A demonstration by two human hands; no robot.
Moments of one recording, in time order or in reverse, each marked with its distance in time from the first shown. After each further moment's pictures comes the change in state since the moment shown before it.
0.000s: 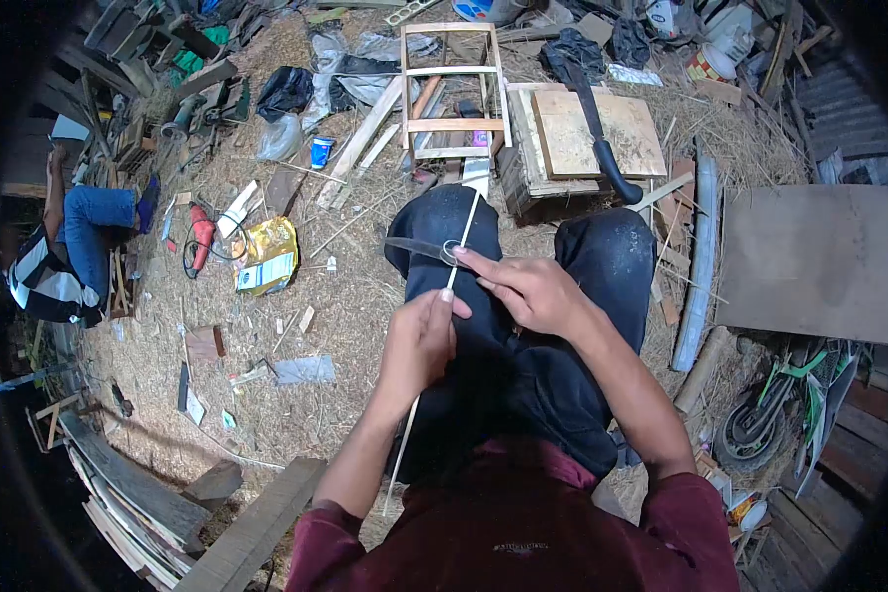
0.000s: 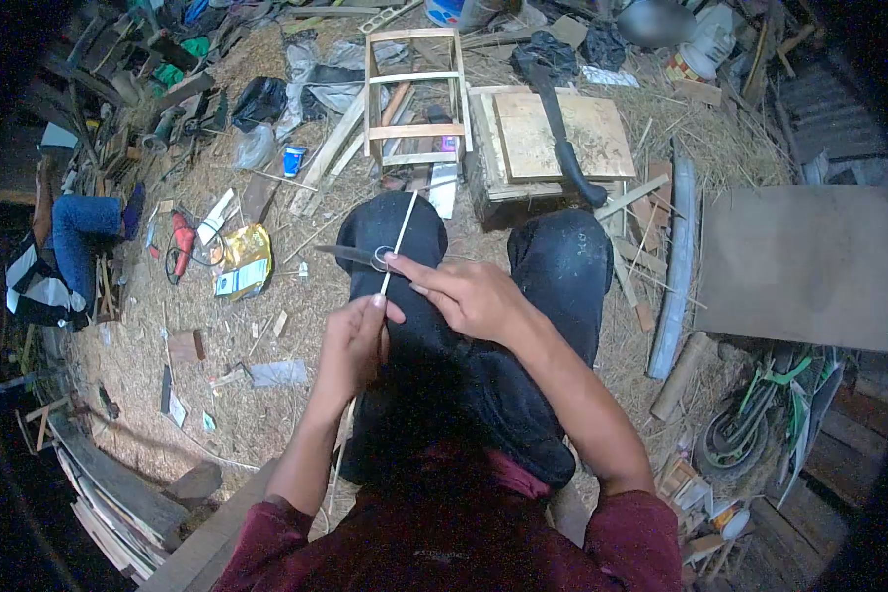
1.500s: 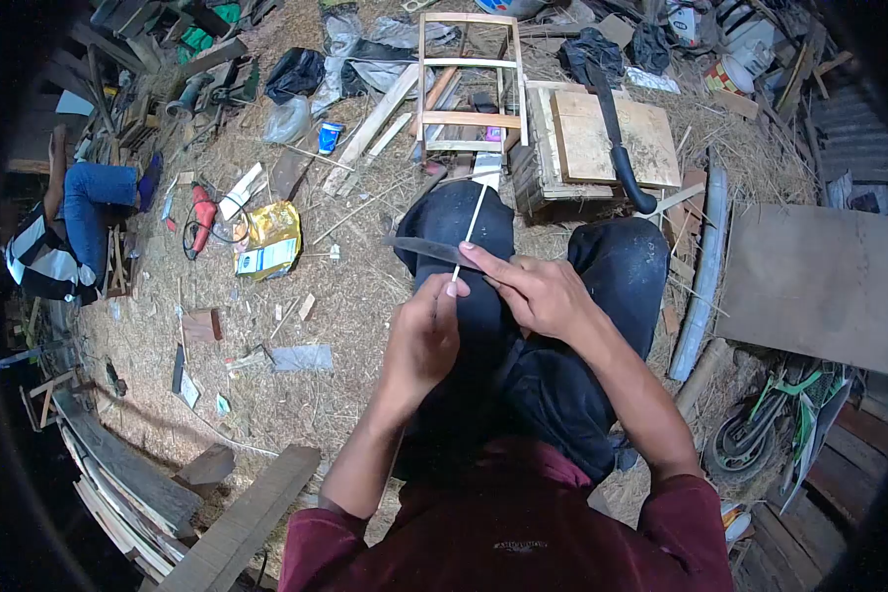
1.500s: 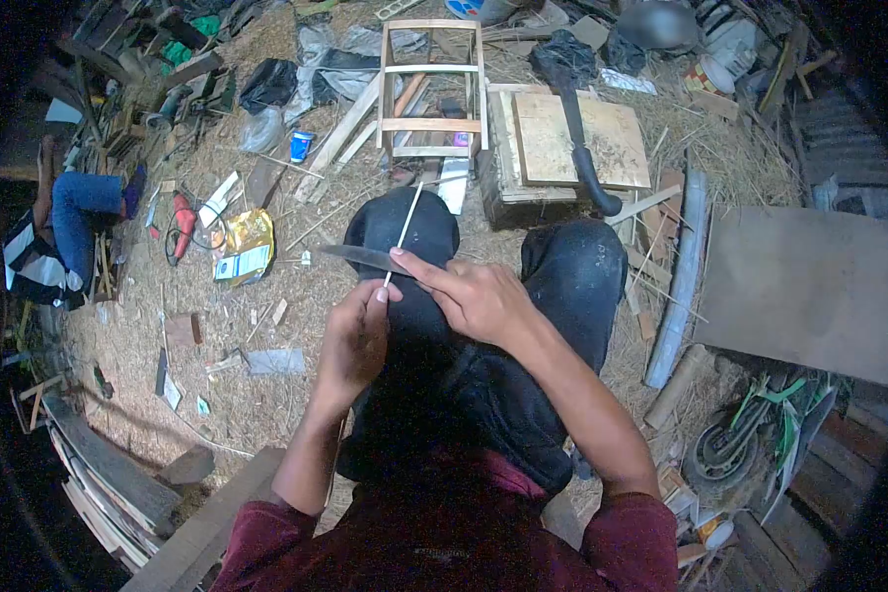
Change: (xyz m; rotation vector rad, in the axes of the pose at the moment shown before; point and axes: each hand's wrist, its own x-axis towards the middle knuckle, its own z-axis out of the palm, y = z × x) left_hand 0.012 -0.002 -0.004 0.299 0.164 0.358; right_hand 0.010 -0.003 0.004 -0.194 -0.047 0.025
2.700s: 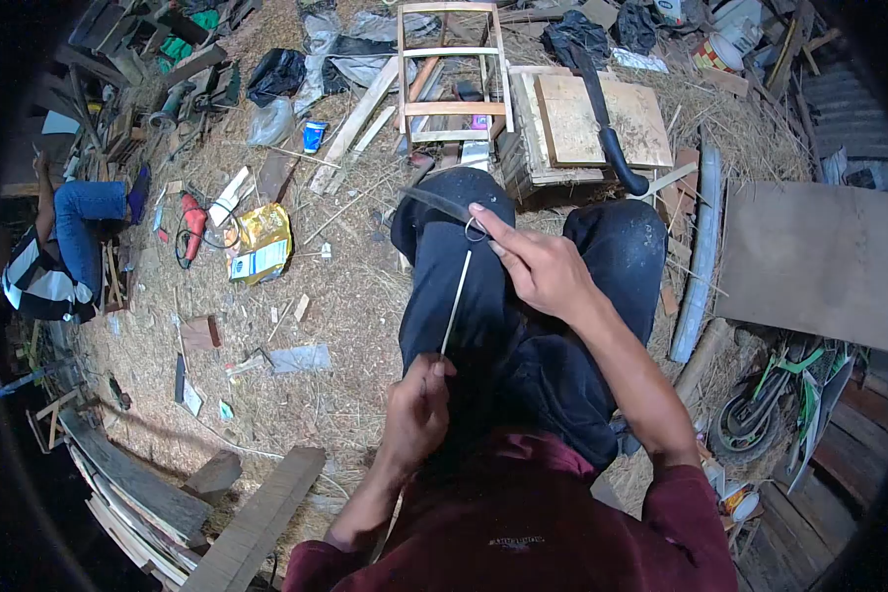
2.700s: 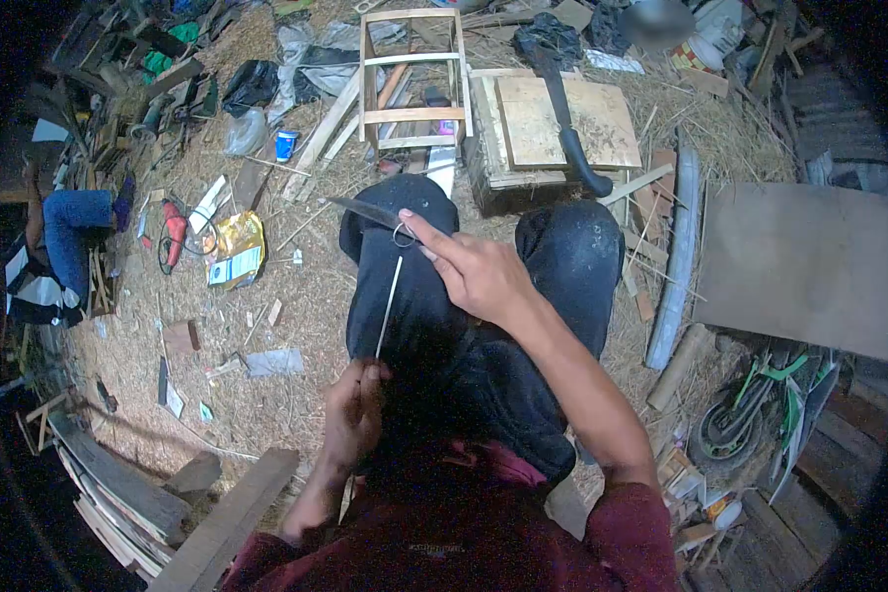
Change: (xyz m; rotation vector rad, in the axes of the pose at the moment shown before) left_hand -0.081 -0.002 -0.006 0.005 -0.109 -0.216; right_hand 0.001 0.020 0.007 0.036 0.200 0.066
